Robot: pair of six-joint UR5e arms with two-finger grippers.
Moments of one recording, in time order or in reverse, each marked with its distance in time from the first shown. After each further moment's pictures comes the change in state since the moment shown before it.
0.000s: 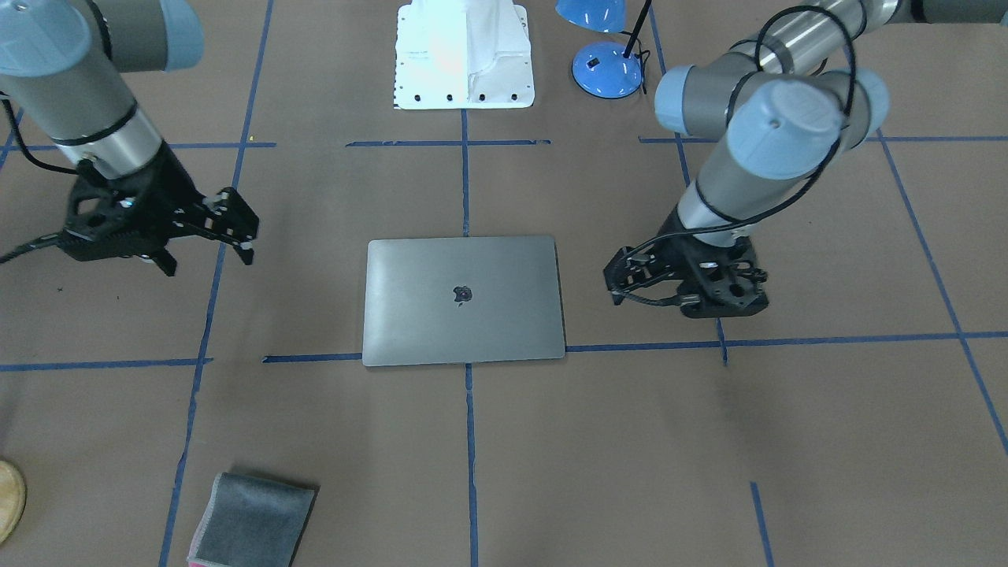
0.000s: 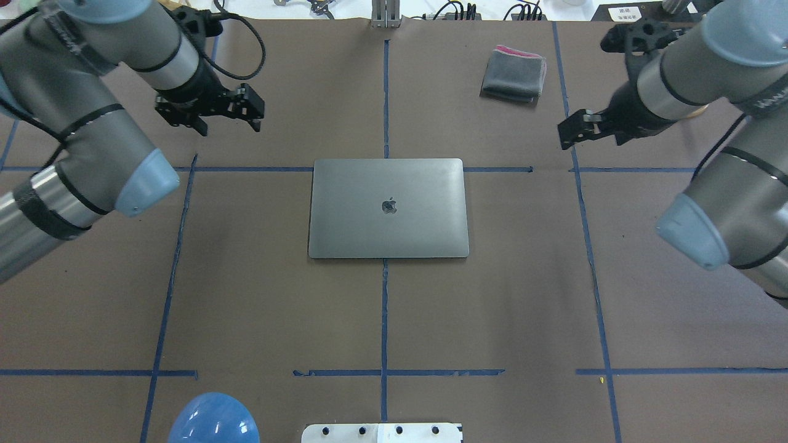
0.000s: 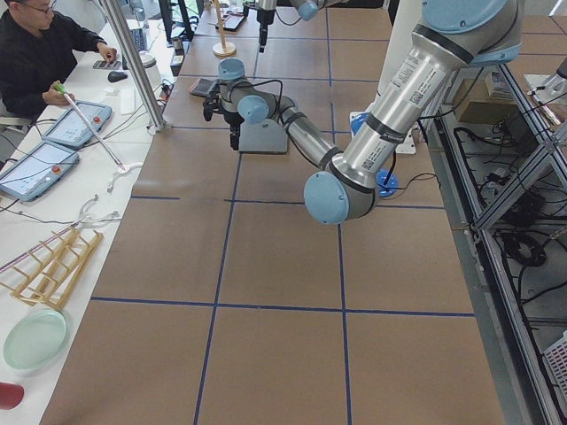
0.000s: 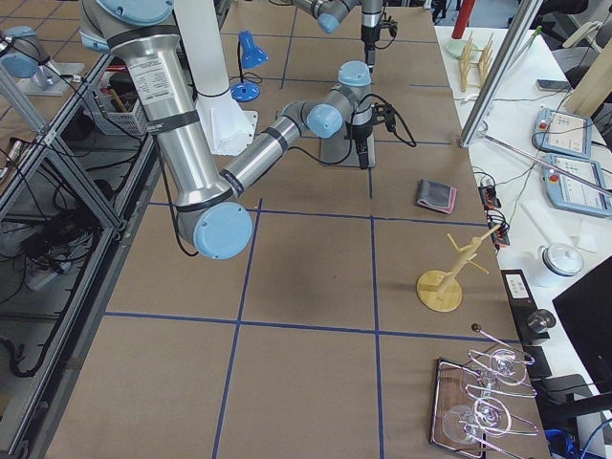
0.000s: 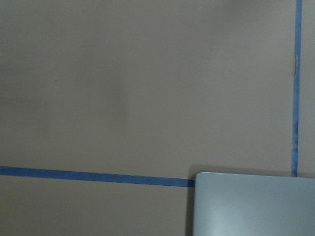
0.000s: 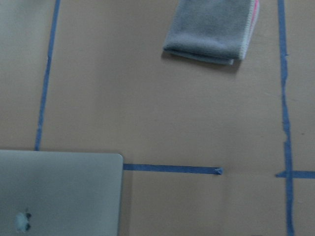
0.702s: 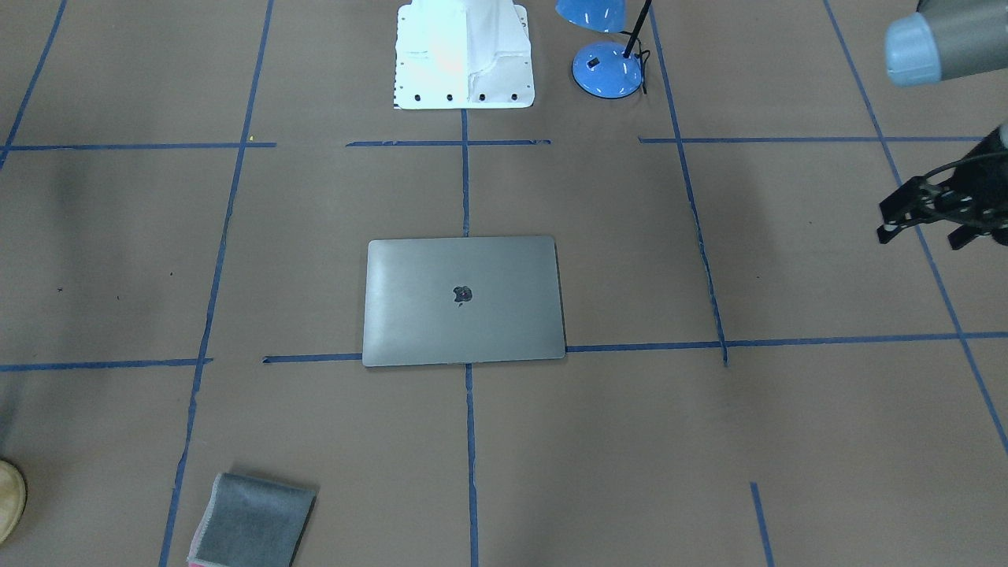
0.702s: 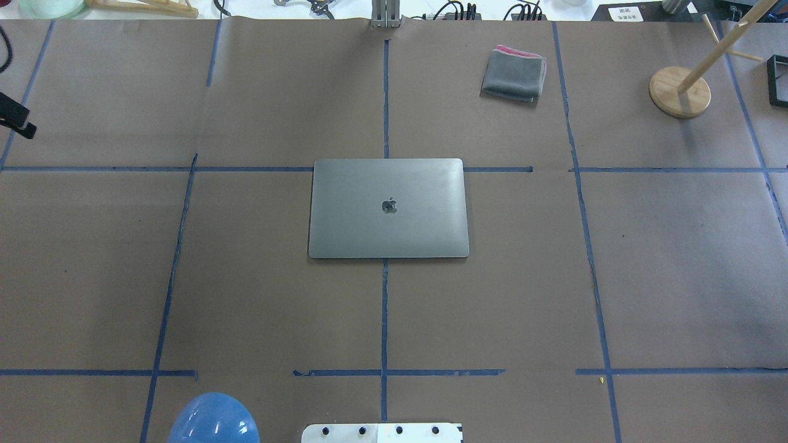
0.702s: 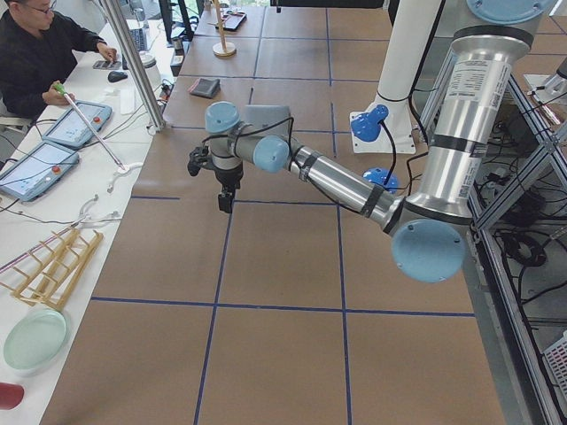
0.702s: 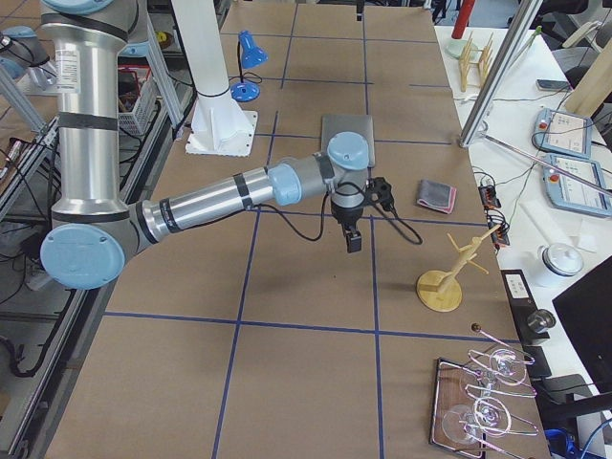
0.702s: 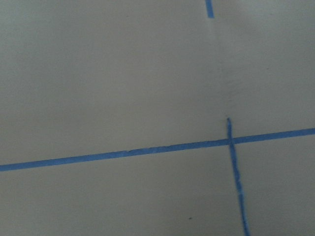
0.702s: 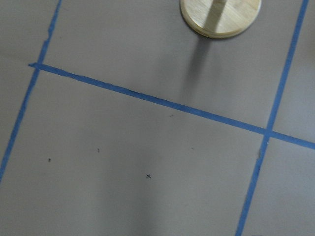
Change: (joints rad) left arm -0.374 0.418 -0.140 0.095 -0.148 0.609; right arm 0.465 -0.350 -0.078 -0.025 0.285 -0.750
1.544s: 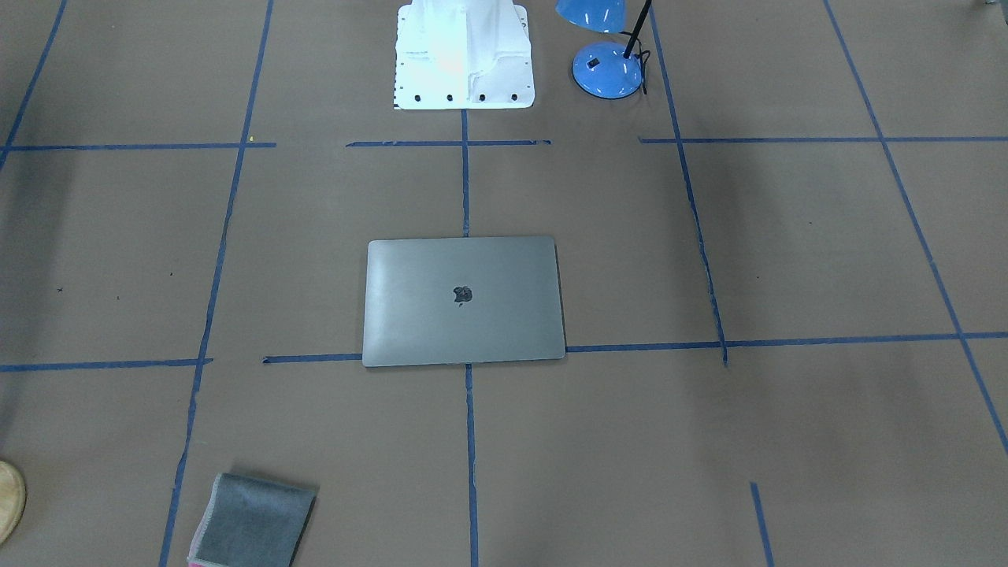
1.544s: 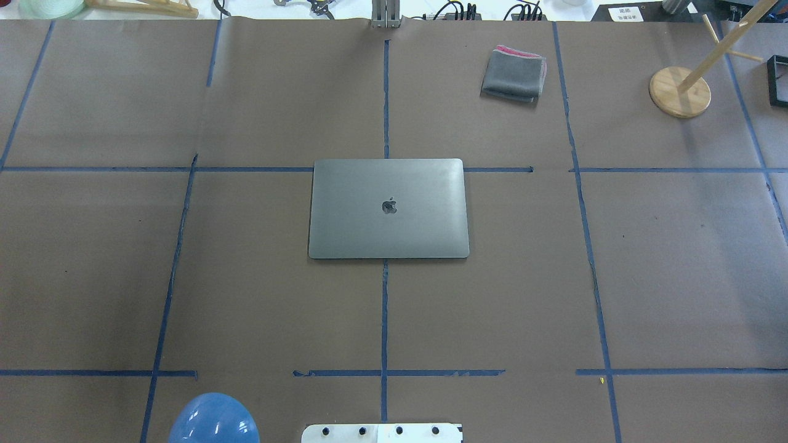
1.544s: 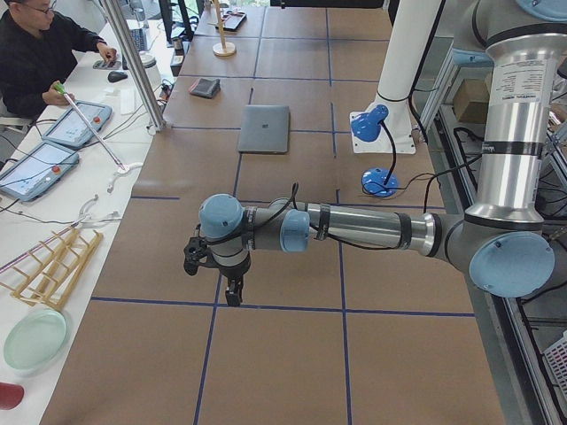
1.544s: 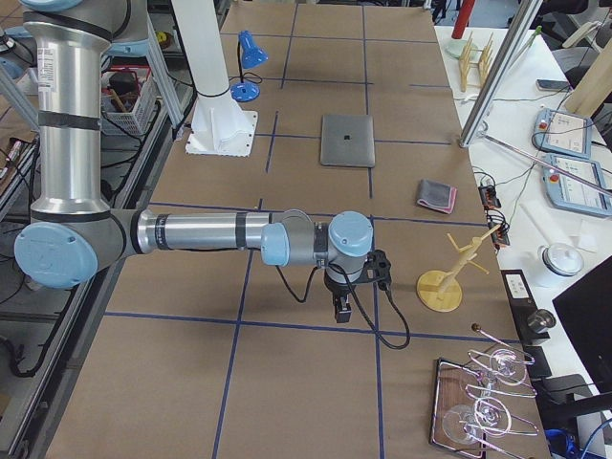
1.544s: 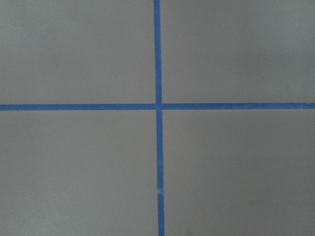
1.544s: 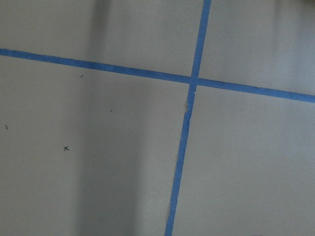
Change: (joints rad) left arm -0.277 0.140 0.187 -0.003 -0.052 0.285; right arm 0.102 -0.010 -0.209 0.000 0.016 -0.081
